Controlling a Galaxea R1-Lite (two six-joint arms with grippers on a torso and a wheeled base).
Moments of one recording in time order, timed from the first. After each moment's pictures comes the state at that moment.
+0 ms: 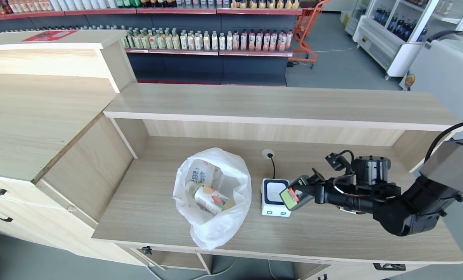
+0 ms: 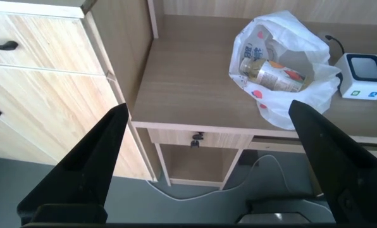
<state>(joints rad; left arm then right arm) 0.00 0.00 0.00 0.00 -0.02 0.00 0.17 2.18 -0.76 -1.02 0.58 0.18</state>
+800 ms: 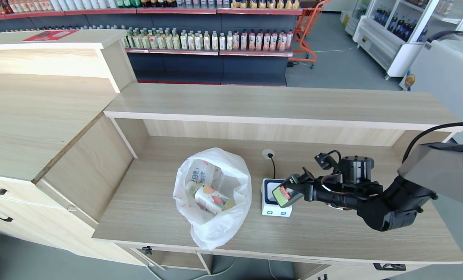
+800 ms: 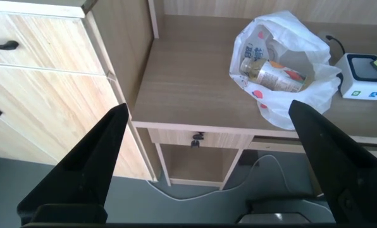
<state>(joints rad) 0.00 0.00 0.00 0.00 -0.02 0.00 0.20 2.28 -0.88 -1.03 0.58 0.18</state>
